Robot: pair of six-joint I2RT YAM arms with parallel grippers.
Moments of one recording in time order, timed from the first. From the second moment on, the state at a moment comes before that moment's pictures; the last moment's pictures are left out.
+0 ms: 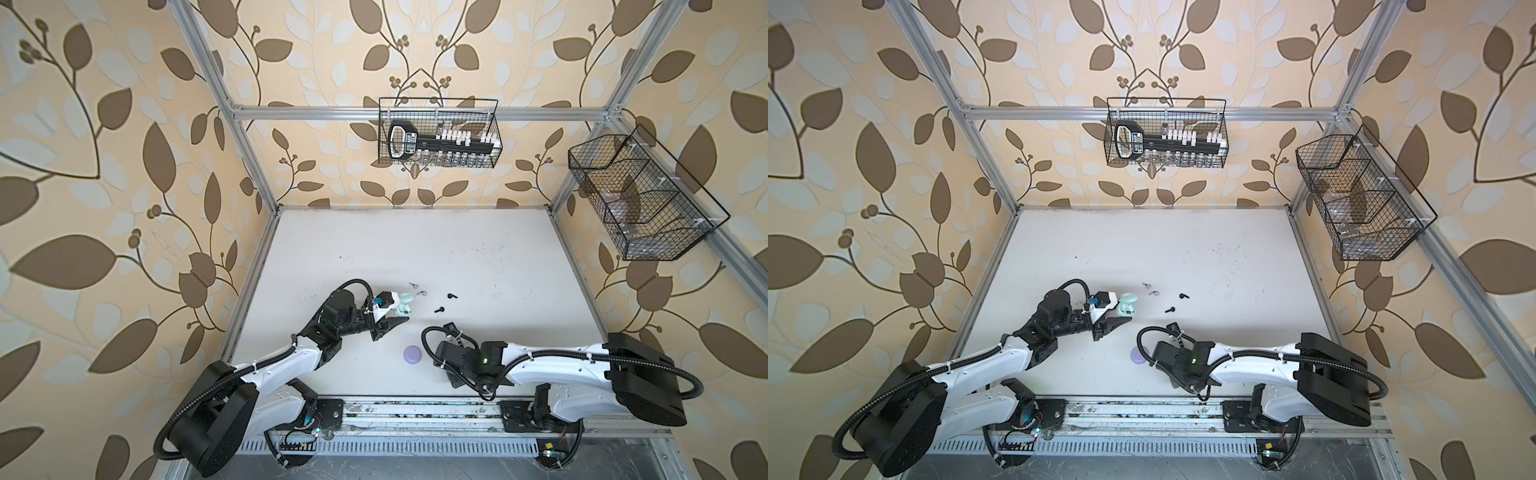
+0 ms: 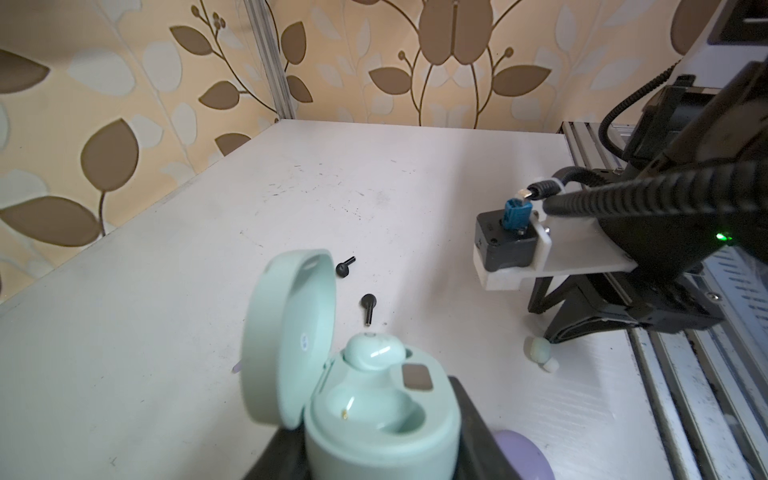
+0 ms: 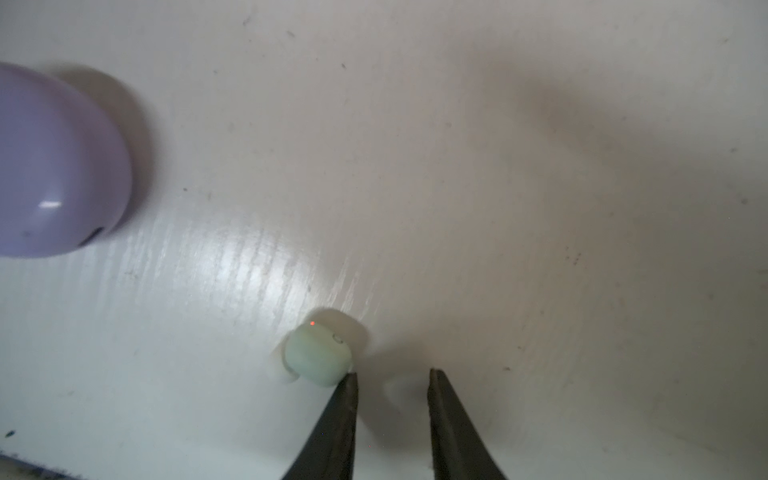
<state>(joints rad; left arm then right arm) -0.52 1.11 0.33 0.49 0.64 0.28 1.18 1.36 0.60 -0.59 0.32 0.82</state>
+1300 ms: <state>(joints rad) -0.50 1.06 0.29 0.52 0.64 0.26 1.13 1.26 0.55 -0.45 0.16 0.95</state>
